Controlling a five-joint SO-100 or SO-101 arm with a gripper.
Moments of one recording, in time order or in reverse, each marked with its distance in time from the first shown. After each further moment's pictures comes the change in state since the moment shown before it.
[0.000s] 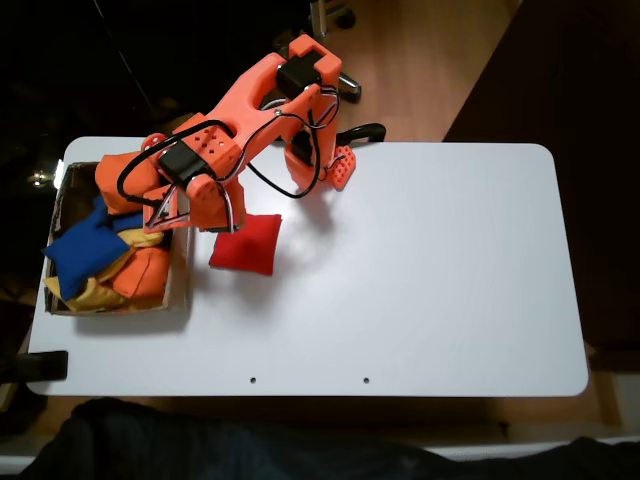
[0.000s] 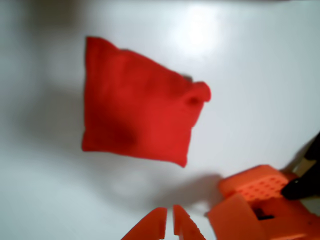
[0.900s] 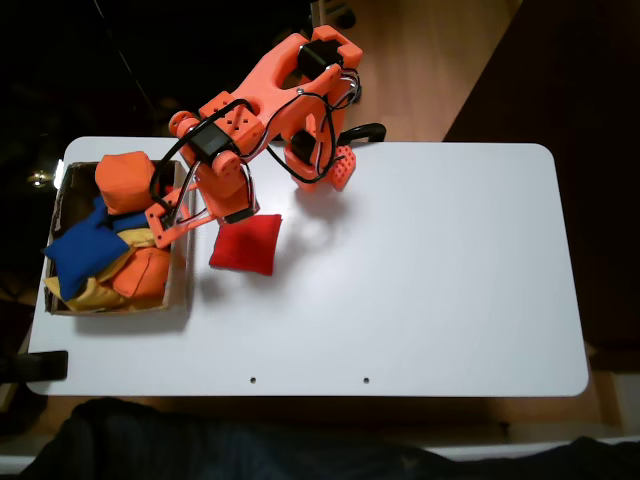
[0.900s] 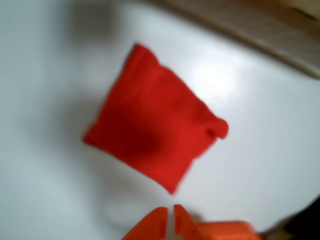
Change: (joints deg) arm 1.4 14.8 16.5 -11.7 -23.7
